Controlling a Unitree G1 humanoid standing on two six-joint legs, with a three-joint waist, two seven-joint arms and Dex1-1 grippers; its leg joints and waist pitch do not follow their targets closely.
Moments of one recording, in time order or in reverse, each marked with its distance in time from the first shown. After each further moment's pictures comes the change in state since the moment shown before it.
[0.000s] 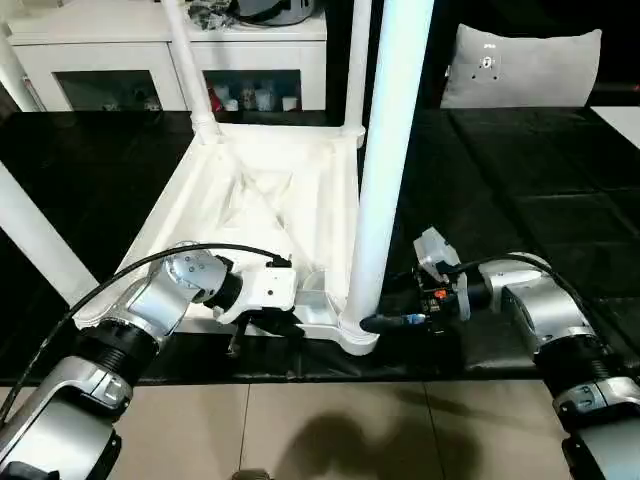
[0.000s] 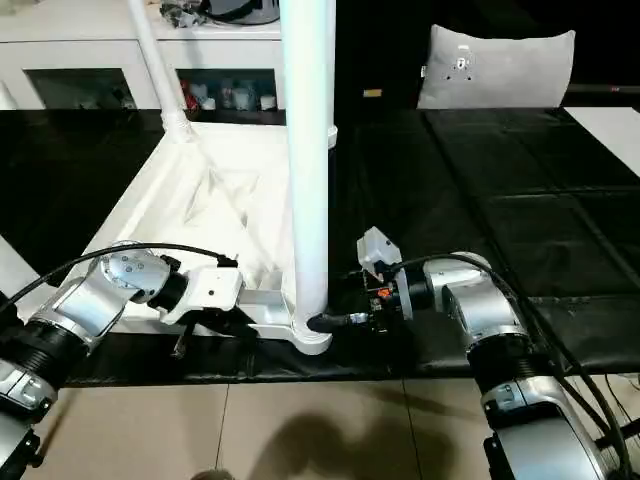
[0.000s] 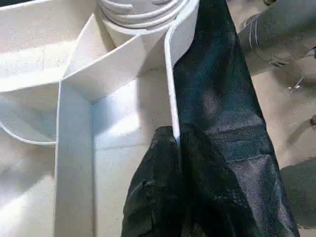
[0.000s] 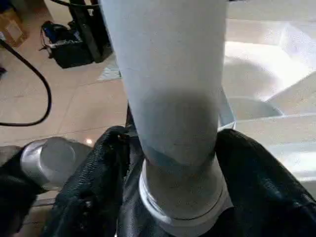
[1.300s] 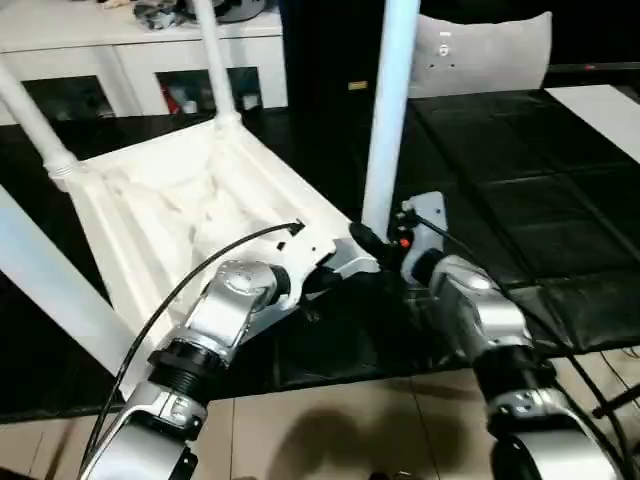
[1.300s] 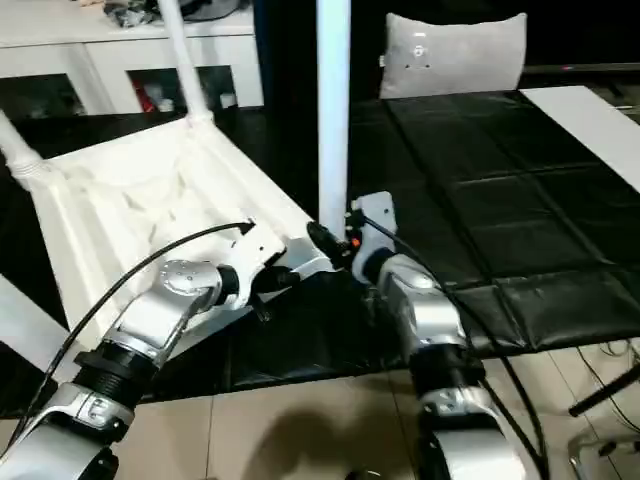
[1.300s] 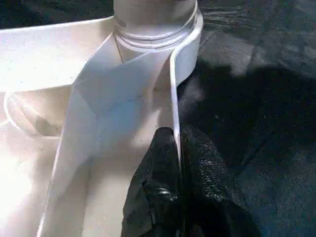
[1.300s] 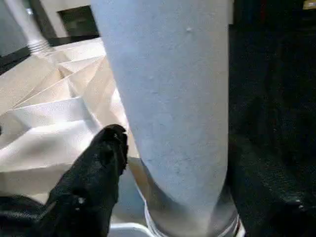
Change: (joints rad) left arm 0.078 -0.309 0.175 -0.124 0.004 0.461 0.601; right arm 0.050 0.277 -0.251 -0.054 -0.020 0.082 -0.878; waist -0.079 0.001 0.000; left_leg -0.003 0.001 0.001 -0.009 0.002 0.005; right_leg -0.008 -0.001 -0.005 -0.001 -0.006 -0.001
